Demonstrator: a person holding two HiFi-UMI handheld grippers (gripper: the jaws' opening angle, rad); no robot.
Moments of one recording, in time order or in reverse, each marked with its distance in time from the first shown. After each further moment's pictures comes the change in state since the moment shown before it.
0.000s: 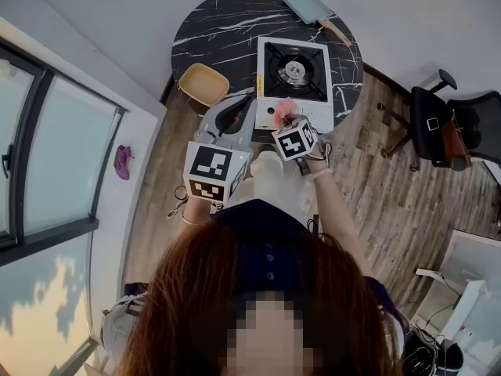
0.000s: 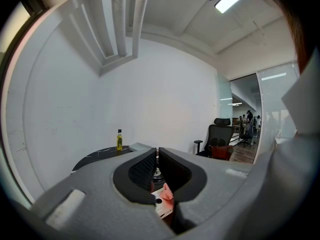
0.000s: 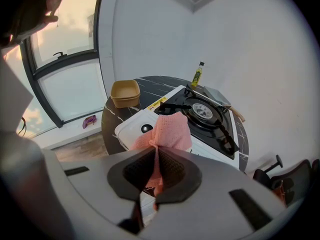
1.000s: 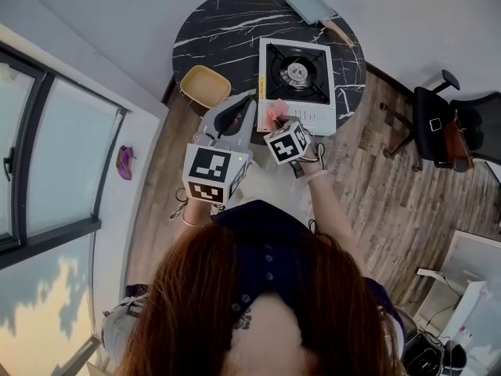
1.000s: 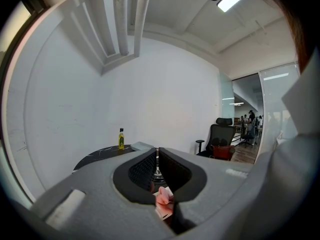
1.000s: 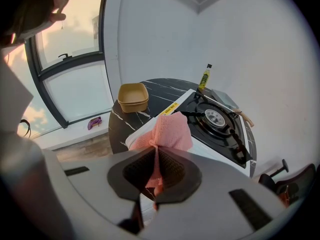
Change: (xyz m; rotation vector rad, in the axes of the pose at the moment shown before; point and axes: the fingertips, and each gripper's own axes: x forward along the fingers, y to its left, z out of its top) left arm 0.005 0.012 0.001 -0.012 0.013 0.013; right arm 0.005 0.026 0.020 -0.021 -0.016 0.053
